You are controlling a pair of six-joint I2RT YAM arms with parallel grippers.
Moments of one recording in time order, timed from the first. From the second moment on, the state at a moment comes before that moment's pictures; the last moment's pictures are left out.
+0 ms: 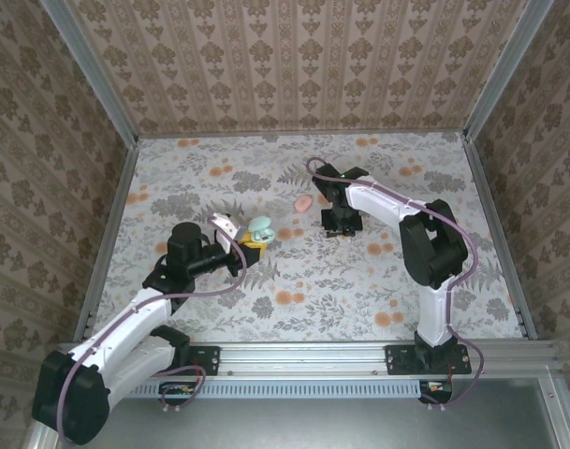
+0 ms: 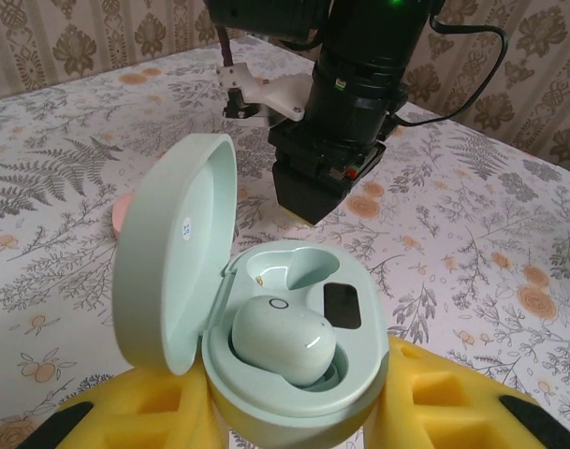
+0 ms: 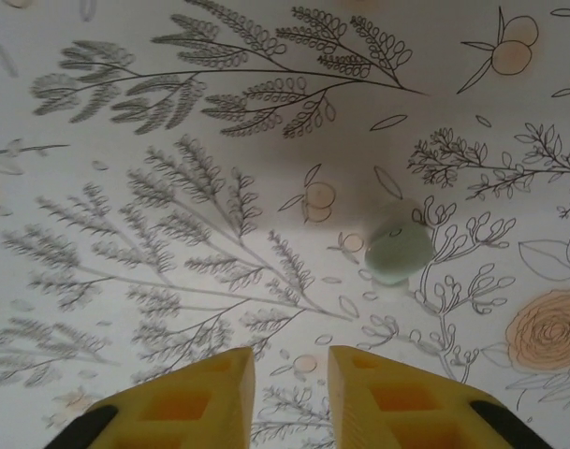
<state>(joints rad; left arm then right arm) -0.48 0.88 0.42 0.12 0.61 0.01 0.49 1.99 1.52 -1.05 0.07 0.52</state>
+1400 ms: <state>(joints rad) -0.47 1.00 0.47 0.12 0.68 0.02 0.42 2.09 1.53 -1.01 0.06 0.51</state>
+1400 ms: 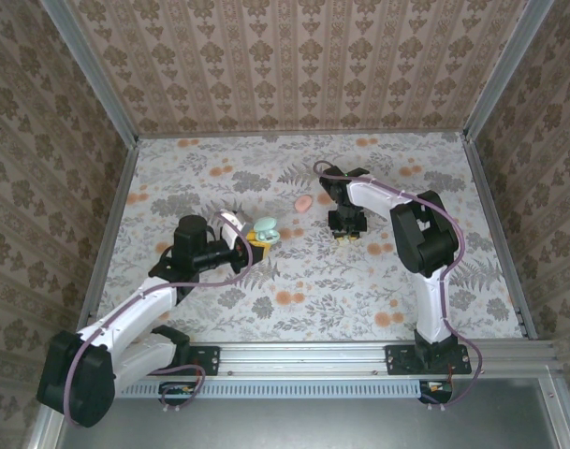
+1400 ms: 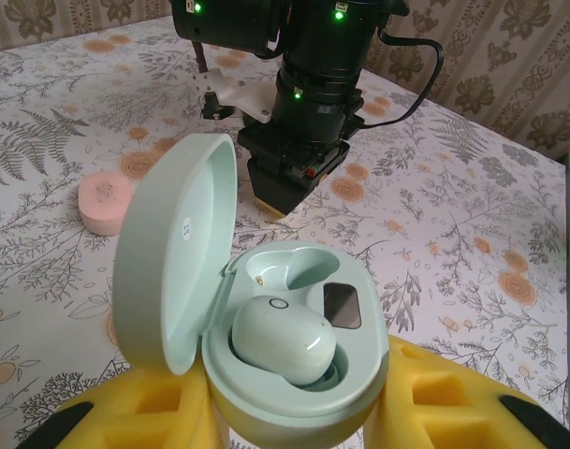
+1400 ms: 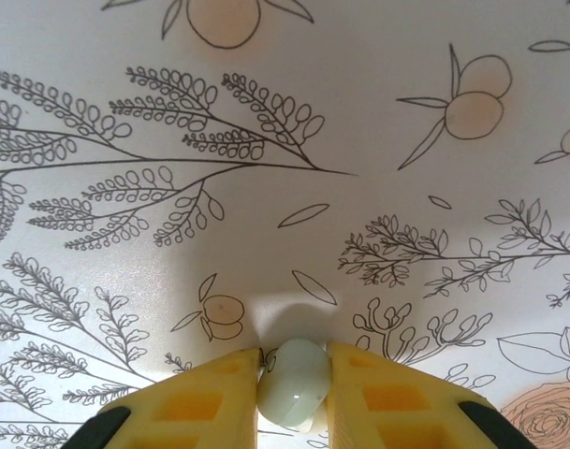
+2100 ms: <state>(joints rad) -0.47 1.05 0.52 0.16 0.84 0.03 0.54 1.28 1.30 -0.77 -0.34 0.35</state>
